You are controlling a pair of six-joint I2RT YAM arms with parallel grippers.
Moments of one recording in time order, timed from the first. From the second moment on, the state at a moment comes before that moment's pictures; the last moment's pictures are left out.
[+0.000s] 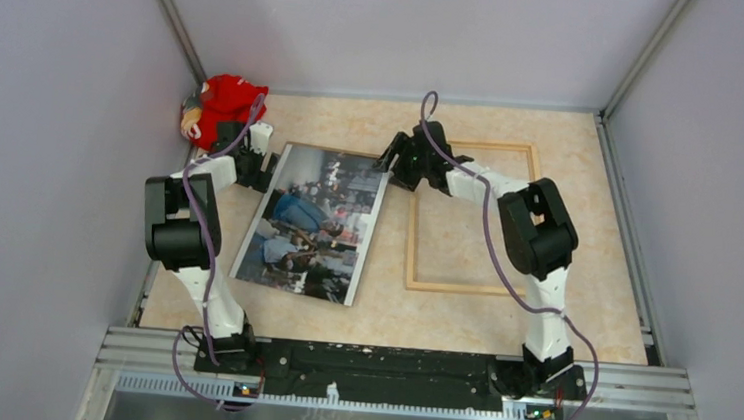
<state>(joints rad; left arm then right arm) 0.15 1.87 1.16 -0.17 0.06 0.42 0.55 2.12 1.47 0.02 -0.23 0.96</state>
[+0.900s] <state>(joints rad) 0.14 1.87 1.16 -0.16 0.05 0.42 0.67 2.20 1.77 -0.37 0.00 0.64</state>
